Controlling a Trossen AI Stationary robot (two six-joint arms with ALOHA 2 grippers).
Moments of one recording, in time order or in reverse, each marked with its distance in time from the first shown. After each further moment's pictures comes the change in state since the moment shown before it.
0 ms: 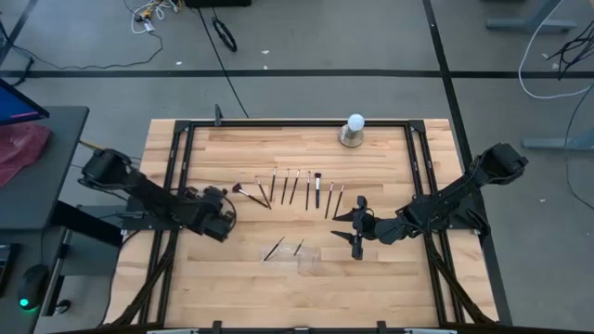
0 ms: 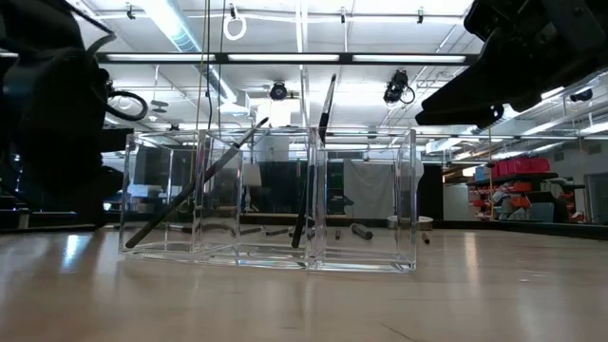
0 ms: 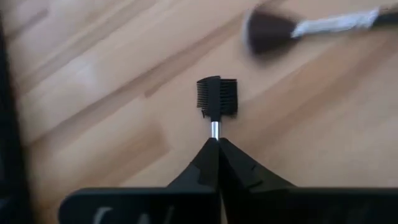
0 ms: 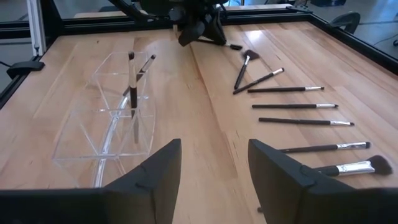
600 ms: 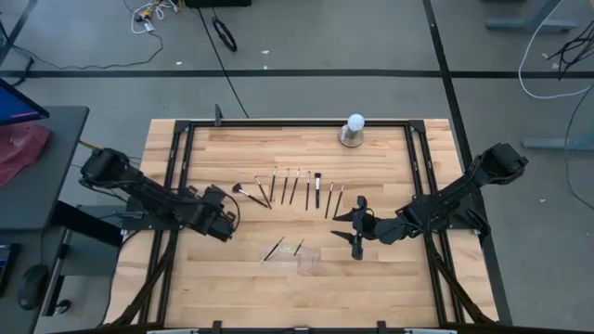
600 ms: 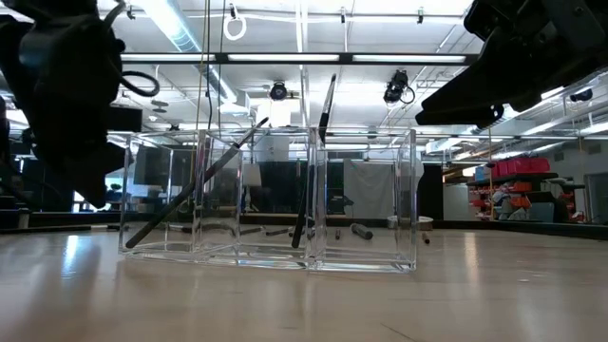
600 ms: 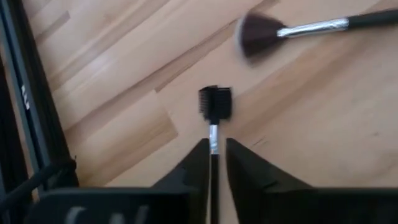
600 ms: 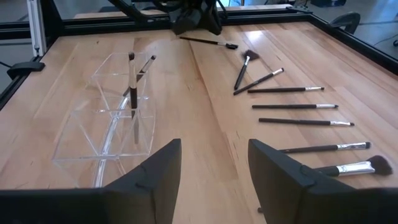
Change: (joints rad) left arm 0.002 -0.022 0.141 -0.228 0.059 -0.002; right arm 0.000 0.000 0.000 0.000 0.000 0.000
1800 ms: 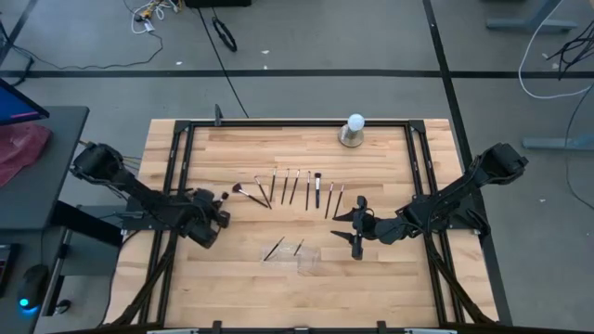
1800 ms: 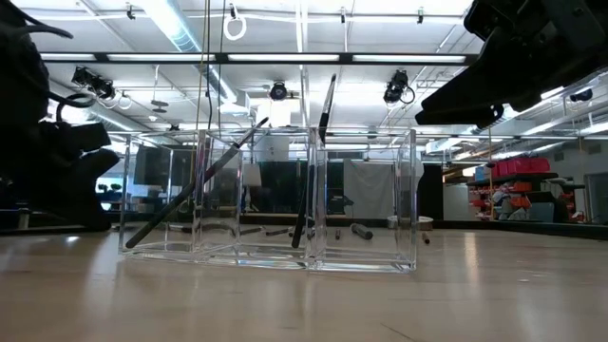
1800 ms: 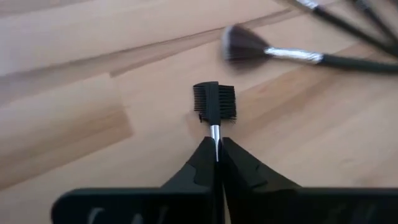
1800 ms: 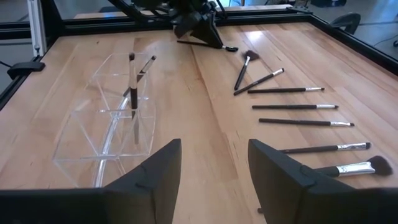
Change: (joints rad) left arm -0.175 -0.108 -0.339 0.519 -0.173 -0.278; right arm 0.000 0.000 0.000 0.002 -0.001 -0.003
